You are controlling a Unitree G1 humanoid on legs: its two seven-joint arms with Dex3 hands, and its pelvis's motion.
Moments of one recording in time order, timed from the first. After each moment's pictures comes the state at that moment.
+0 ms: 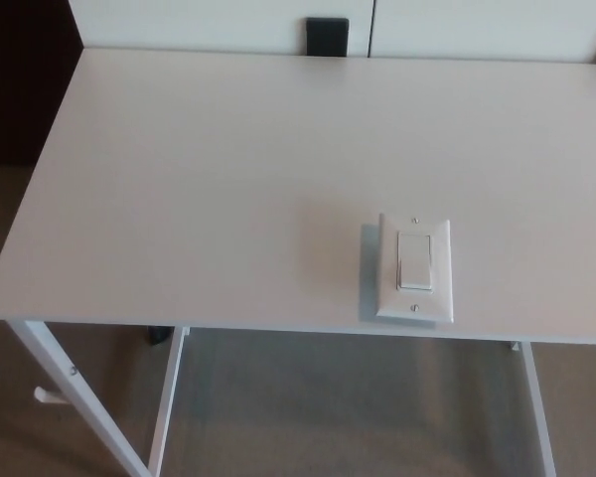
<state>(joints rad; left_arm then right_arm) 0.33 0.44 0.10 0.67 -0.04 -0.22 -0.29 0.67 -0.41 0.13 -0.02 -0.13 -0.27 0.16</state>
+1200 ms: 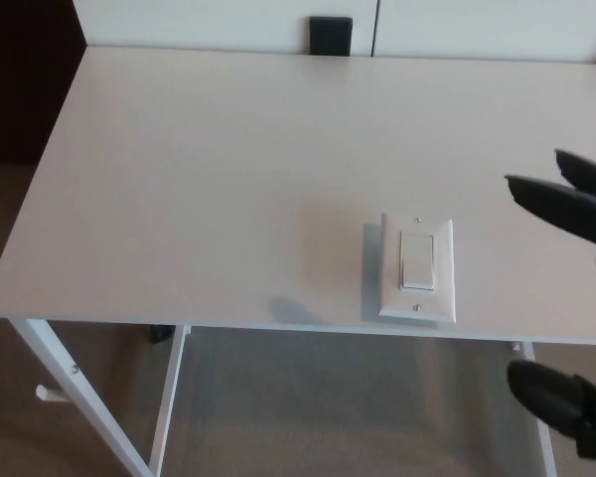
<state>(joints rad) 0.33 0.44 0.10 0.66 -0.04 -0.22 -0.30 0.35 -0.36 -0.07 -0.84 -0.31 -0.23 0.13</state>
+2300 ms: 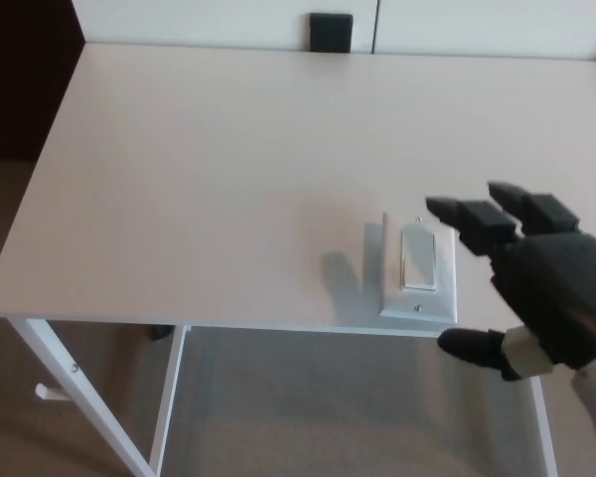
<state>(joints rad) 0.32 0.44 0.10 0.62 -0.04 -0.22 -0.30 0.00 -0.41 0.24 -0.29 -0.90 0.08 0.17</state>
